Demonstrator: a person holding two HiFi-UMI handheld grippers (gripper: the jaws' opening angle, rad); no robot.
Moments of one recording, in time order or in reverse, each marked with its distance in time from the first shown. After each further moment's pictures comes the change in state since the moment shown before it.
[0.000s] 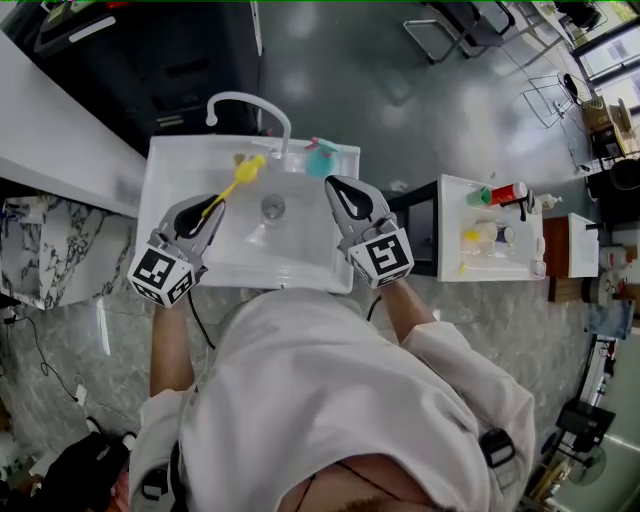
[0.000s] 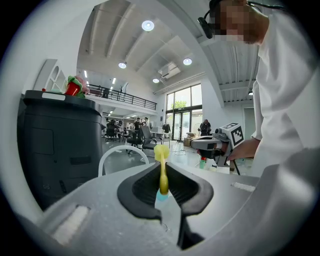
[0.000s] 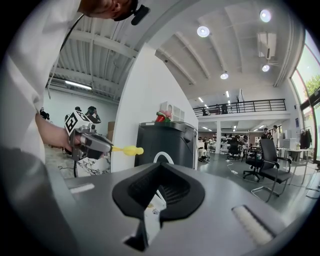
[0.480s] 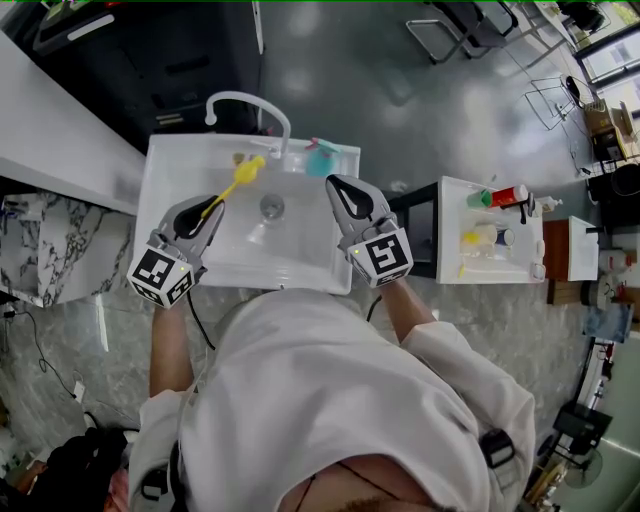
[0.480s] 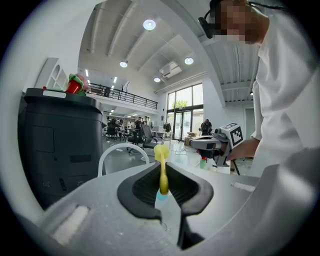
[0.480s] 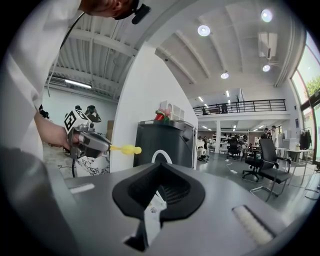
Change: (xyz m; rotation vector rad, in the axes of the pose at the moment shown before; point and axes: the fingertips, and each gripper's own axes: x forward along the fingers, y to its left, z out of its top) left arm 0.004 0.001 -0.006 -0.013 0.009 0.009; right arm 0.004 -0.007 -0.007 -0.009 0.014 0.000
